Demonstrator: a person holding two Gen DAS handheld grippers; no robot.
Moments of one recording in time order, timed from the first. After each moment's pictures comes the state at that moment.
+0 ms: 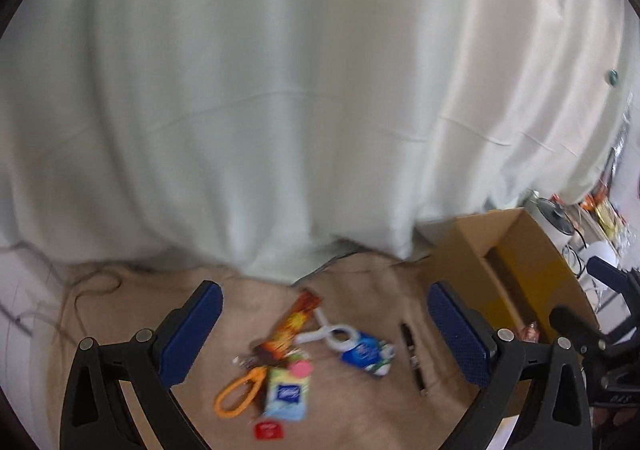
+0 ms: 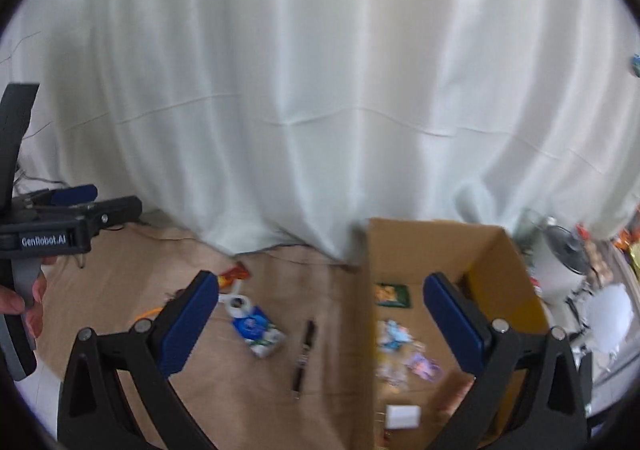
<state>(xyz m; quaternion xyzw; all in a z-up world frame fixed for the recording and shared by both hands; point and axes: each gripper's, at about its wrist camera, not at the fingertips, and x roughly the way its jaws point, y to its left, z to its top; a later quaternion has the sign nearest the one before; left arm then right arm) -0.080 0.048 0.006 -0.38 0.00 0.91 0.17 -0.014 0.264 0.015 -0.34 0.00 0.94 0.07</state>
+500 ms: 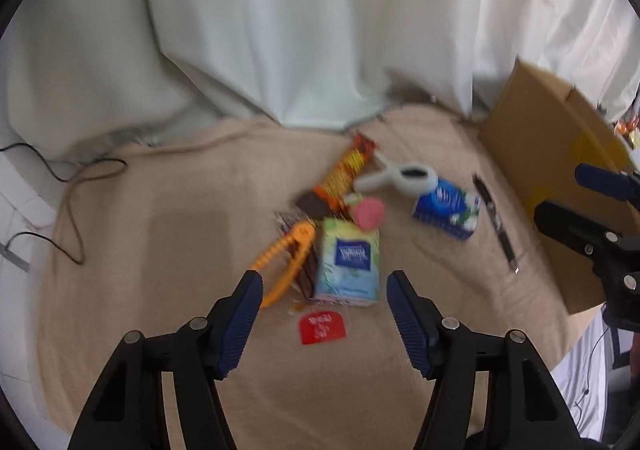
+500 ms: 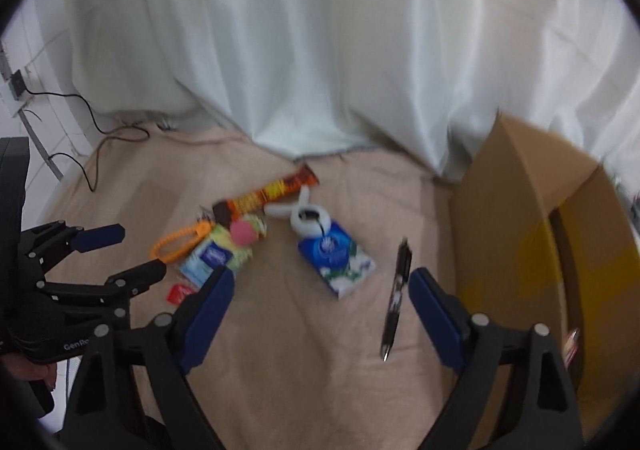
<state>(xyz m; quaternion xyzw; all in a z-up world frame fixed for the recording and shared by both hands) -0.041 0.030 -0.156 -0.49 0.06 0.85 0.15 -0.042 0.208 -0.114 -0.46 0.01 0.89 0.02</state>
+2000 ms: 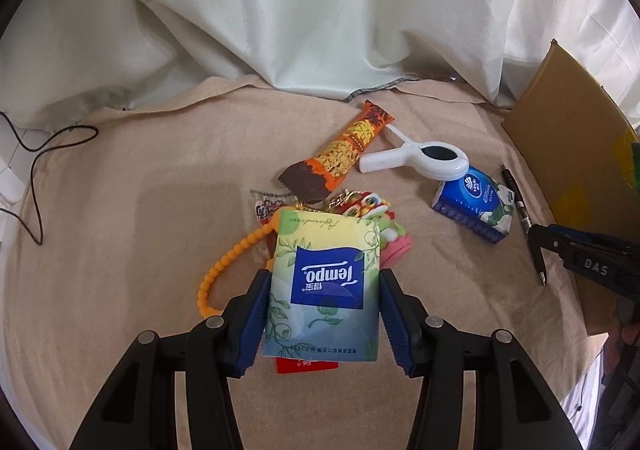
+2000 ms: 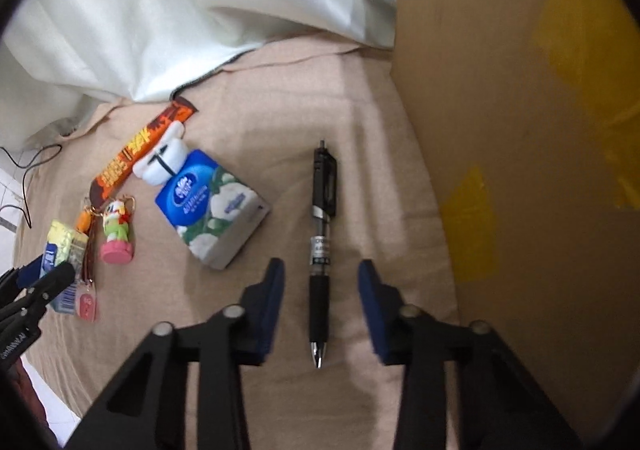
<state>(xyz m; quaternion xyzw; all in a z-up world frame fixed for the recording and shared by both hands) -0.068 0.036 -0.197 -0.52 0.03 0.85 0.13 -0.064 0.291 -0.214 -0.54 0.13 0.83 0.09</state>
